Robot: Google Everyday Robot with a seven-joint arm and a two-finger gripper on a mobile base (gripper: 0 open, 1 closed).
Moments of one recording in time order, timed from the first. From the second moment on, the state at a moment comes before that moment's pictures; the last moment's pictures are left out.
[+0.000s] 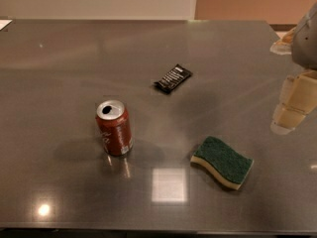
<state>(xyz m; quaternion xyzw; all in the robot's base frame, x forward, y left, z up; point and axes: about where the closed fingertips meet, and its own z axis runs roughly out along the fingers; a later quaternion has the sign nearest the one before) 0.438 -0.217 0.976 -0.60 0.78 -0.03 0.16</state>
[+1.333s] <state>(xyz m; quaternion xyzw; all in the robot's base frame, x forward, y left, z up) 0.420 -0.181 0.960 -0.62 0.77 0.02 0.14</state>
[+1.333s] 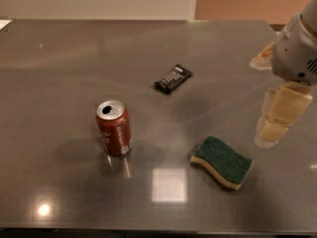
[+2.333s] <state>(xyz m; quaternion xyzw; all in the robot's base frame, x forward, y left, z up) 0.378 -0.141 0.888 -0.61 0.78 0.03 0.11</state>
